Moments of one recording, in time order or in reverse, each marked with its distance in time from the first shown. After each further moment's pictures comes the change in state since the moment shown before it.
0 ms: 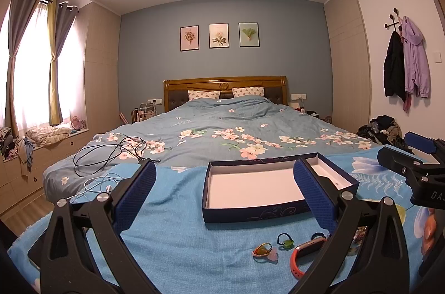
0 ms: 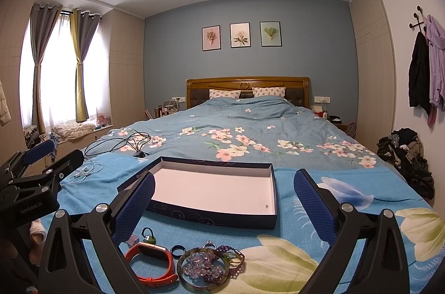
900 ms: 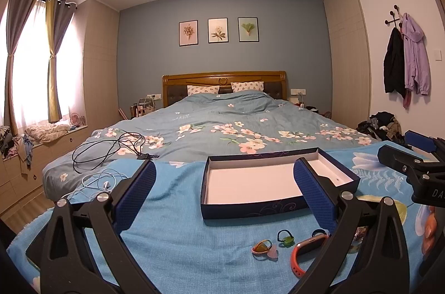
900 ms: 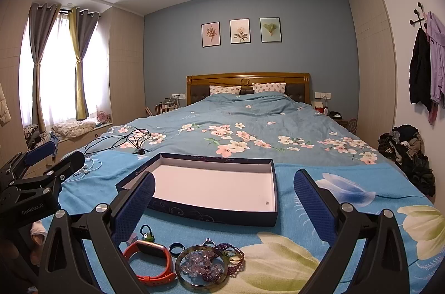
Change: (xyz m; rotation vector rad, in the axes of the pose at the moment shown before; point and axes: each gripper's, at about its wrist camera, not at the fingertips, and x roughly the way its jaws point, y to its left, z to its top) left arm 0.006 -0.001 0.000 -0.007 0.031 -0.004; right arm 0.003 -0.003 -0.003 0.007 0.018 0.003
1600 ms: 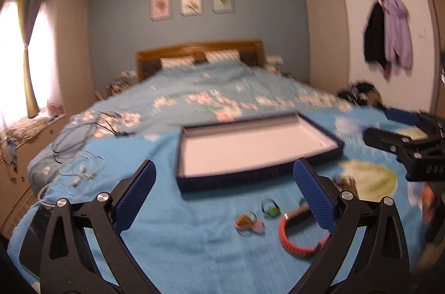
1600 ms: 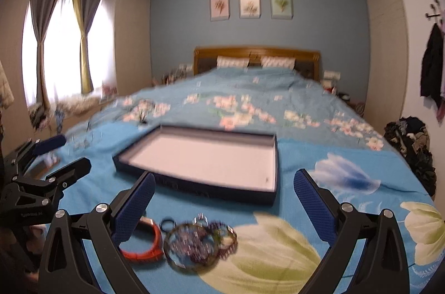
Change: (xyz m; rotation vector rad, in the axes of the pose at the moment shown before) left arm 0.027 -0.011 -0.020 0.077 0.202 -0.149; right arm 0.021 -0.010 -0.010 -0.045 0.197 0.045
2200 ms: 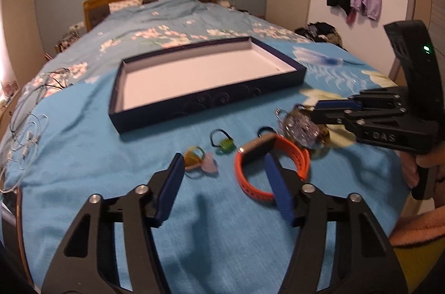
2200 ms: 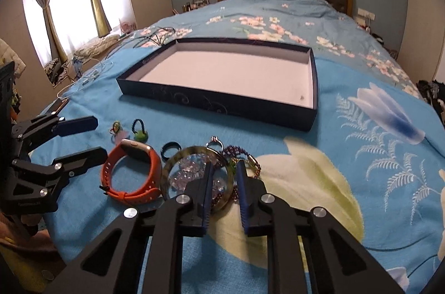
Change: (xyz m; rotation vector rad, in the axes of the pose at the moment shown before) left arm 0.041 -0.021 -0.031 0.046 0.341 -0.259; right arm 0.053 -0.001 -0.036 0.002 0.390 0.153
